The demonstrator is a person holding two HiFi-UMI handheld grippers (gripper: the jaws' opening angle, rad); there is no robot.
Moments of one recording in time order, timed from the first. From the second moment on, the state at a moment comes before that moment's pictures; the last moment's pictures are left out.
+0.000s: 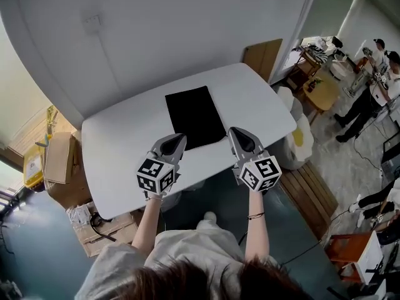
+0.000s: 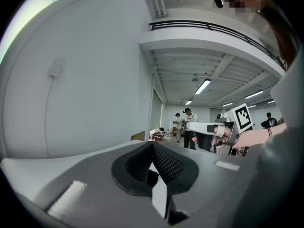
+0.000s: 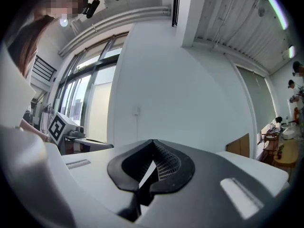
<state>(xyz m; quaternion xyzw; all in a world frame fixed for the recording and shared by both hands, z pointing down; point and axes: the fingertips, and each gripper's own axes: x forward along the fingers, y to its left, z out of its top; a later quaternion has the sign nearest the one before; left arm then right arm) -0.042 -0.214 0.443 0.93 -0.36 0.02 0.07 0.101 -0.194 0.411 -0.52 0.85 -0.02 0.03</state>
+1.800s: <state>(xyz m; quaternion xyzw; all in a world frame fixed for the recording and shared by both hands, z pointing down) -0.058 -0.263 0.638 0.84 -0.44 0.23 0.21 0.155 -0.299 0.621 -0.39 0.87 -0.13 -0.27</state>
